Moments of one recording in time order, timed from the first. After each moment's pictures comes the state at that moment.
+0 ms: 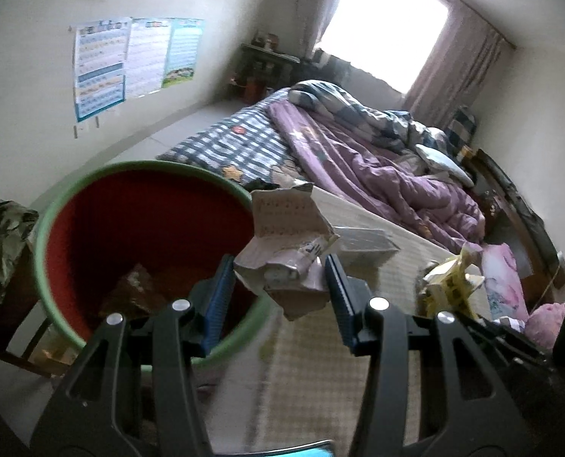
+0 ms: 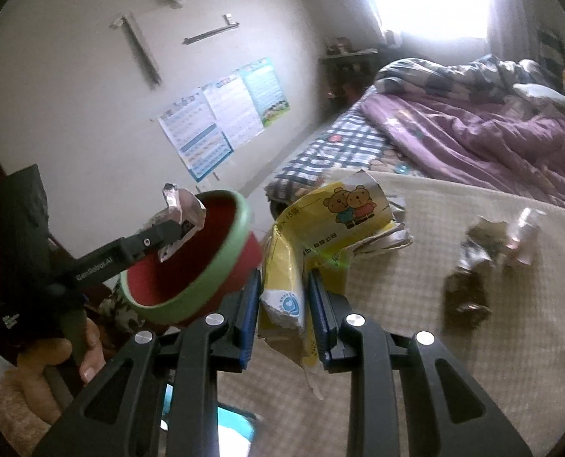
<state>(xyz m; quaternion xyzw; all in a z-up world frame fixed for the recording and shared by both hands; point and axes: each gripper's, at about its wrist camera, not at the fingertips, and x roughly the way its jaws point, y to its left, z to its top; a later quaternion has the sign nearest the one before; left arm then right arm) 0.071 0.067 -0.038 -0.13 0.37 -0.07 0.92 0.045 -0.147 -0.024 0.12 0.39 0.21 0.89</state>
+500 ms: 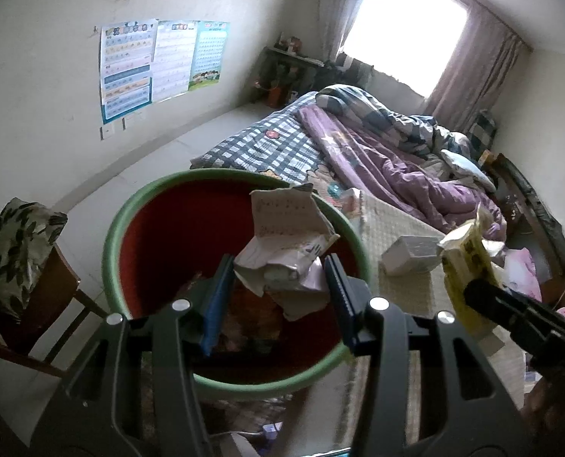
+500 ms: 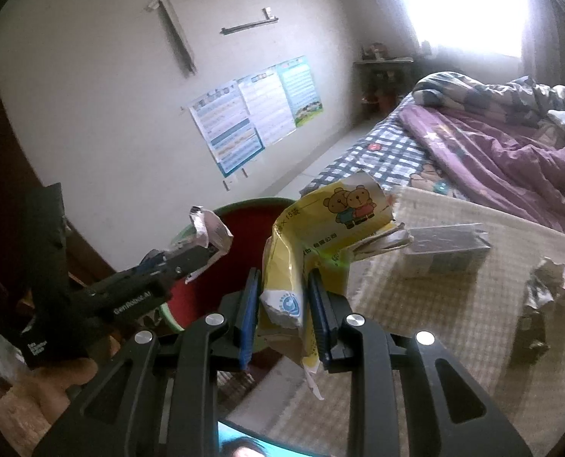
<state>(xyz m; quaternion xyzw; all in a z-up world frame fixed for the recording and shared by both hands) 0.072 0.131 -0.049 -0.12 0.37 -0.04 0.92 0.061 -0.058 -0.011 0.09 0.38 0.25 0.89</state>
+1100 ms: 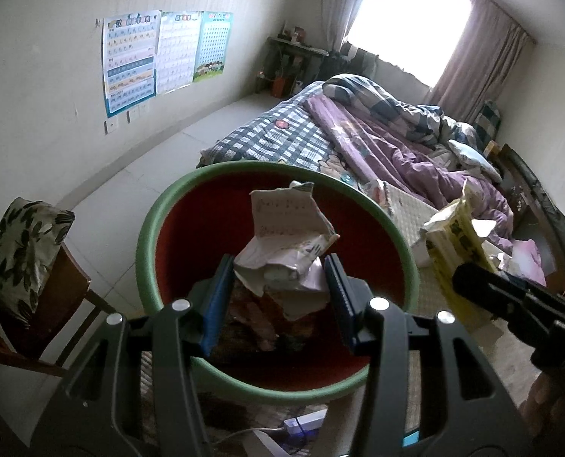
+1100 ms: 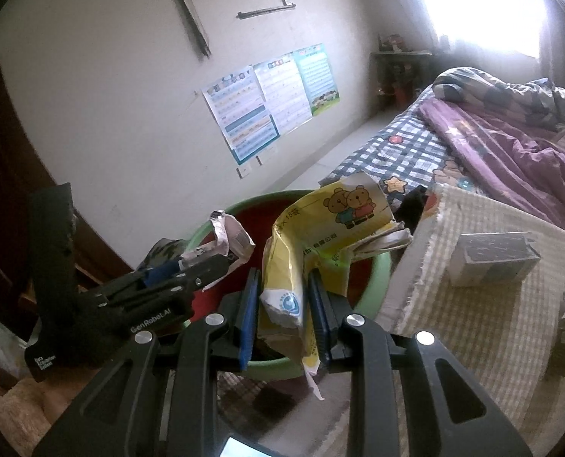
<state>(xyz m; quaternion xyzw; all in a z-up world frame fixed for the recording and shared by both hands) 0.083 0.167 -0.061 -0.11 0.39 -0.04 0.91 0.080 -0.007 -0.023 0.08 0.39 0.28 0.87</state>
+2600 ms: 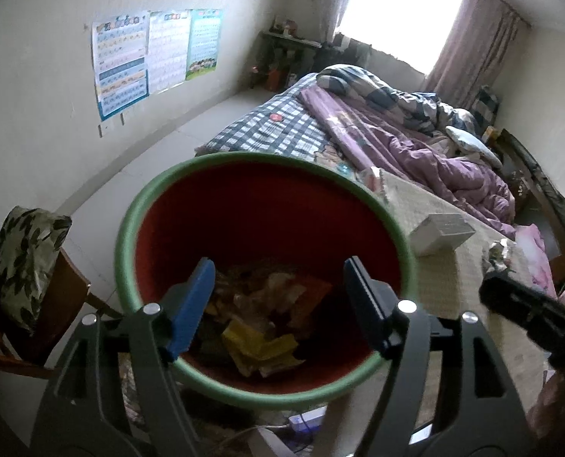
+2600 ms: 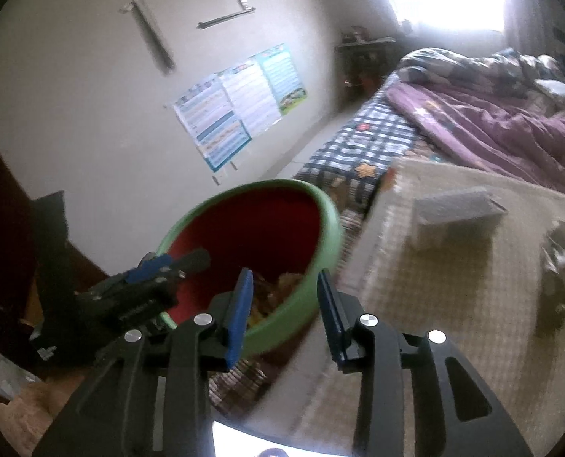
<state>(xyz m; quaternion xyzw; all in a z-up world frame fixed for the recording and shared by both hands) 0.084 0.143 -0.070 -0.09 0.39 -0.05 0.91 0.058 -0.057 -0.032 0.13 0.41 0.21 0.88</state>
